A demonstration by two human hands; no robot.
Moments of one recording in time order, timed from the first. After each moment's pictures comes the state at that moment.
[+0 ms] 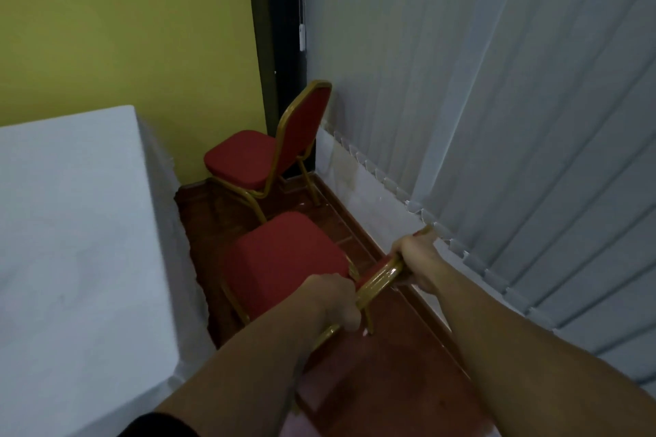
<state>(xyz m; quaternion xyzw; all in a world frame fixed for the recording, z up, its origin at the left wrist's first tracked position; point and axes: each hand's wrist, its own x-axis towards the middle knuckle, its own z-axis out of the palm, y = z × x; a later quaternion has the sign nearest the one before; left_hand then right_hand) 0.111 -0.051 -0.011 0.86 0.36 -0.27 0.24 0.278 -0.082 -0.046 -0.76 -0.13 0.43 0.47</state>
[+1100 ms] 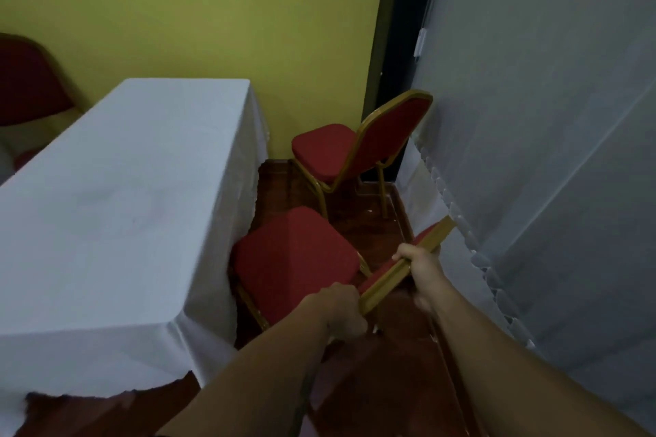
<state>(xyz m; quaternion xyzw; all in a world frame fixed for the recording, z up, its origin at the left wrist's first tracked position) 0.160 -0.027 -0.042 0.71 0.58 -0.14 0.38 0.325 0.003 -0.075 -0.63 -0.22 0.57 0.47</state>
